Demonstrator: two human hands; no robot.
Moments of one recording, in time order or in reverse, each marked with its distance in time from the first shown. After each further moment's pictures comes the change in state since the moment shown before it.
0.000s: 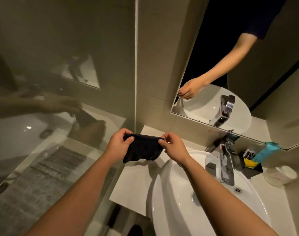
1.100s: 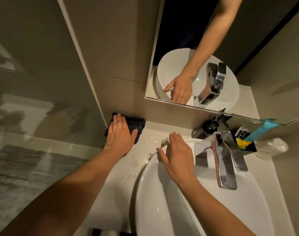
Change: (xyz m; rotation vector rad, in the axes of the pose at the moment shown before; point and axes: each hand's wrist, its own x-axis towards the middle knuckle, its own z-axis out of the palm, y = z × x) left_hand 0.116 -0.057 0.163 0.852 -0.136 0.157; right_hand 0.005 0.135 -0.016 -0.789 0.287 0.005
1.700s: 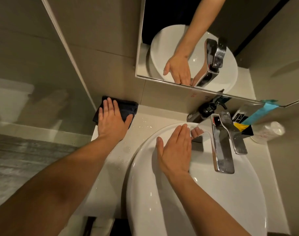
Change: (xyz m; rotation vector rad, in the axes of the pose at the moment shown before) left_hand 0.006 -0.001 0.037 0.112 0.071 -0.022; right_hand -0.029 0.001 0.027 -0.143 -0.033 0.303
